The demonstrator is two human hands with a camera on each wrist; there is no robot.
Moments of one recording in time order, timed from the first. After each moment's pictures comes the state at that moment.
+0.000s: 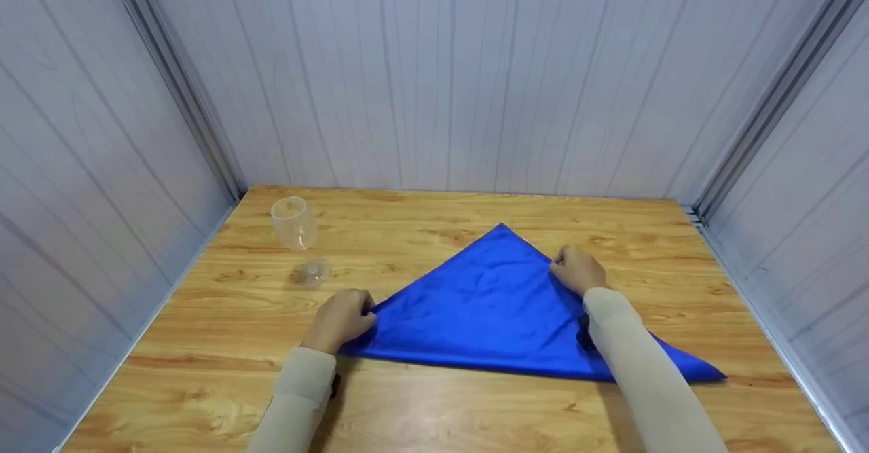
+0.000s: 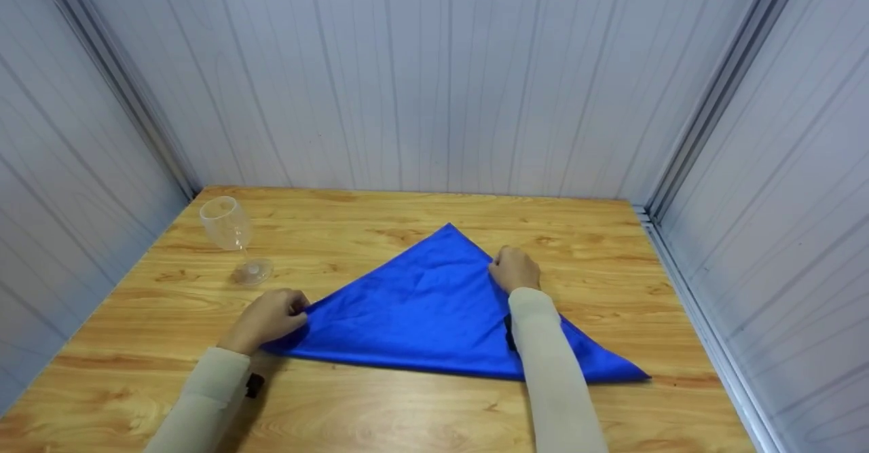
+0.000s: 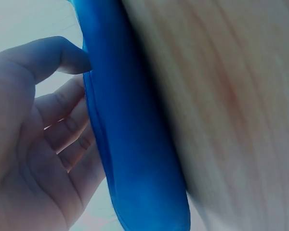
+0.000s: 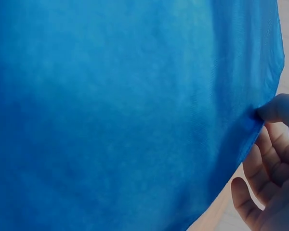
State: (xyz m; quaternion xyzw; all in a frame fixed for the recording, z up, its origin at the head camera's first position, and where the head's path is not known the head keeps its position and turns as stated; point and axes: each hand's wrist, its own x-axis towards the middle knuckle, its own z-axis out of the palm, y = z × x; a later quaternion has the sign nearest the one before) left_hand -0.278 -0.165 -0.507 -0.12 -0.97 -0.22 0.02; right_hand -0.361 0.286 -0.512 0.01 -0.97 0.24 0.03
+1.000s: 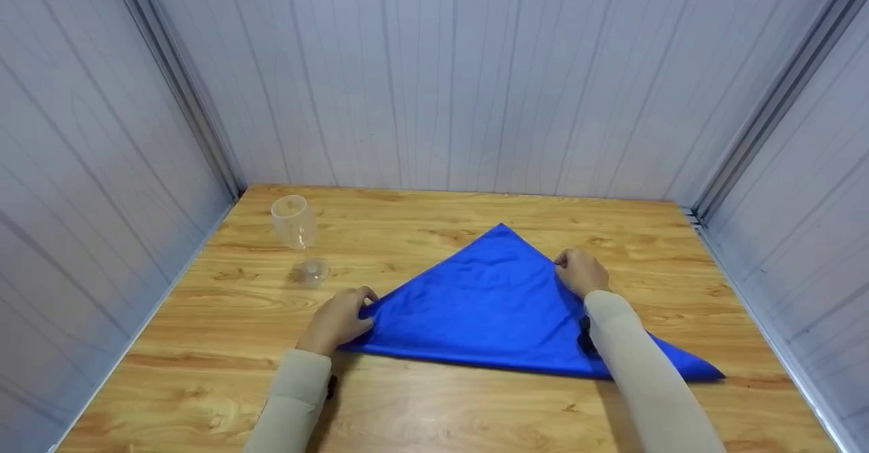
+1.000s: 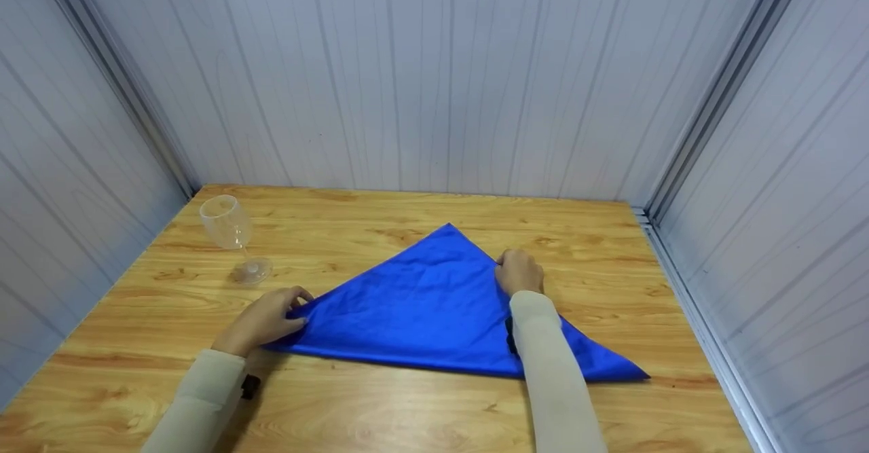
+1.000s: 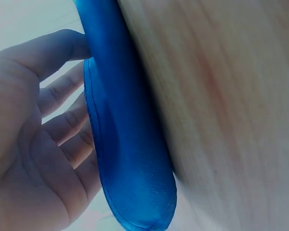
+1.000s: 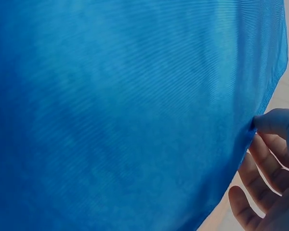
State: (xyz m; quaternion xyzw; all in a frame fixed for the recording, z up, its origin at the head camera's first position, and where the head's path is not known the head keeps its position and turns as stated) left_hand -0.276 -0.172 -0.509 -0.14 -0.96 -0.24 0.00; right_hand -0.360 0.291 -0.516 -0.01 -0.97 0.24 0.02
